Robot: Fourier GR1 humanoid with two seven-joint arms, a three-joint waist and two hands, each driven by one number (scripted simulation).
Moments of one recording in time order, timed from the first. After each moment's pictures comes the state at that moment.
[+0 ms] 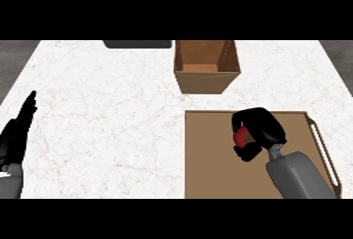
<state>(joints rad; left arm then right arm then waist) -0.10 0.35 0.19 -1.36 -0.25 0.09 0.08 -0.30 -0.23 0.25 -1.28 0.99 0.15 0.05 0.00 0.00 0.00</state>
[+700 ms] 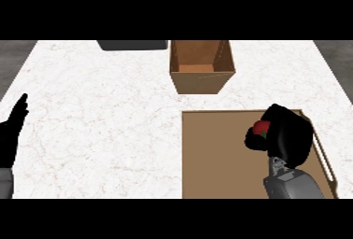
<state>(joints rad) -0.08 0.38 0.22 -1.37 -0.23 0.07 0.08 -0.17 -0.09 0.21 -1.65 1.40 -0.02 0.85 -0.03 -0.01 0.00</state>
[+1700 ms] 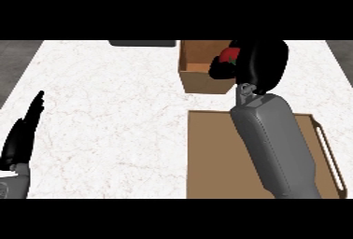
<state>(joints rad) -0.11 0.32 0.18 -1.37 -0.27 0.08 0.07 -0.78 0.00 0.09 -1.40 1.31 -0.07 0.92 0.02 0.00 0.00</state>
